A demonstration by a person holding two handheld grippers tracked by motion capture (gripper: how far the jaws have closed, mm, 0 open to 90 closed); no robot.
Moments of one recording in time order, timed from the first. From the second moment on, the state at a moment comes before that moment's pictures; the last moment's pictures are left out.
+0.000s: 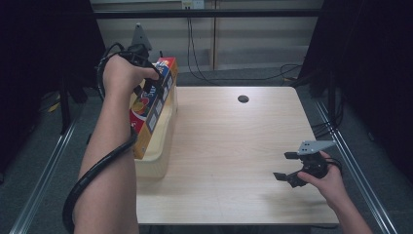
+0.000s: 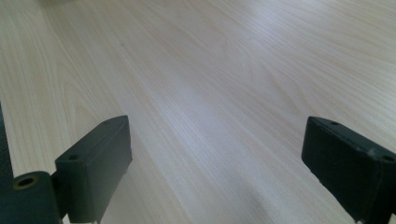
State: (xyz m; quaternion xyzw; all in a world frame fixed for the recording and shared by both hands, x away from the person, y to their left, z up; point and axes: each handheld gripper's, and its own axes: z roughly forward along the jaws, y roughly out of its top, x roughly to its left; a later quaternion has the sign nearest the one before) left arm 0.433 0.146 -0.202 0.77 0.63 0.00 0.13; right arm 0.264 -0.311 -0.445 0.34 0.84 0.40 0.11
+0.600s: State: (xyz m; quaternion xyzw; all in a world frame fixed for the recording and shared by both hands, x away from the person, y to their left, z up) left arm 0.425 0.166 -0.199 0.75 0.65 0.00 0.14; right arm 0.264 -0.309 -0.444 0.34 0.84 0.40 0.11
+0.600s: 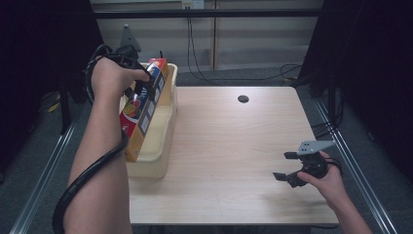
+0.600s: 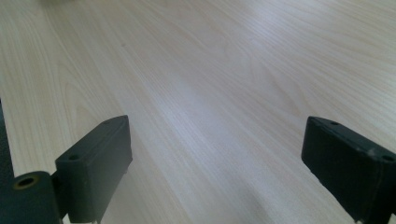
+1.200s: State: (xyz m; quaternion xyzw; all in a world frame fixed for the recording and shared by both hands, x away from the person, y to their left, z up) left arm 0.419 0.182 -0.207 0.73 0.67 0.01 0.13; right arm 0.263 -0.308 -0.443 0.34 0.84 0.40 0.11
